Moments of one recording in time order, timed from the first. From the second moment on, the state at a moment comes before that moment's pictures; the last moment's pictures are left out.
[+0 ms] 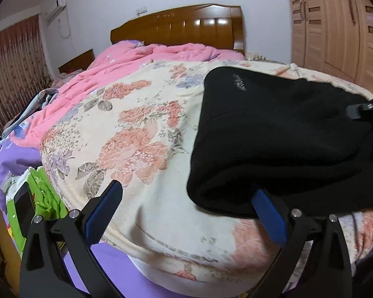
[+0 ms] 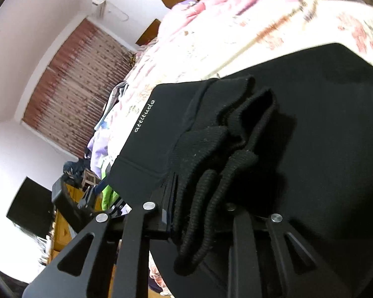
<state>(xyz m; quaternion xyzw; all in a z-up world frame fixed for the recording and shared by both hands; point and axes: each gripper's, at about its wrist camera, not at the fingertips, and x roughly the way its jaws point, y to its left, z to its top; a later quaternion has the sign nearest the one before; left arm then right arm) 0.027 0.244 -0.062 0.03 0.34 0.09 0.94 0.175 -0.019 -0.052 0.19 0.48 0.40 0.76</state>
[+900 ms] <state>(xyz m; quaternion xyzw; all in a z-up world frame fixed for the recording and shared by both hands) 0.050 0.233 -0.054 0.07 0.34 0.12 0.93 0.154 -0.089 -0.081 0.26 0.47 0.35 0.77</state>
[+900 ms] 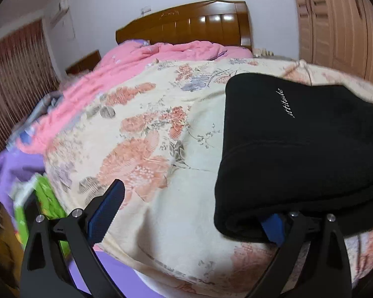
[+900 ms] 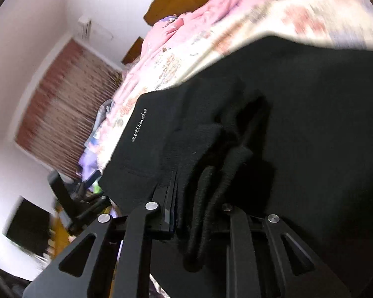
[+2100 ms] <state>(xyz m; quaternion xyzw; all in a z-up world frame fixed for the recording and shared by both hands) 0.151 0.166 -0.024 -0.05 0.40 -0.08 0.91 0.127 -0.009 -0.055 -0.17 0.37 0.33 0.85</state>
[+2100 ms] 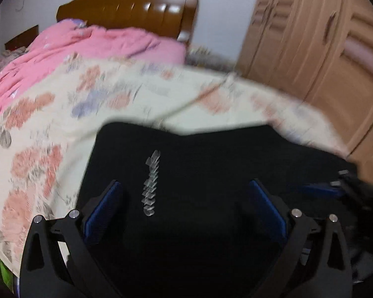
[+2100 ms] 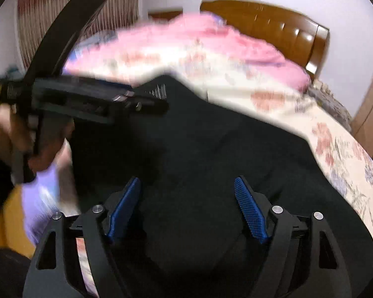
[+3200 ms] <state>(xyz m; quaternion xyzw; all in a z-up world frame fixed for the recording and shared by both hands) 0.223 0.148 -0.023 0.11 0.39 -0.01 0.91 0.154 -0.009 -0.025 -0.15 0.35 0.39 0.84</state>
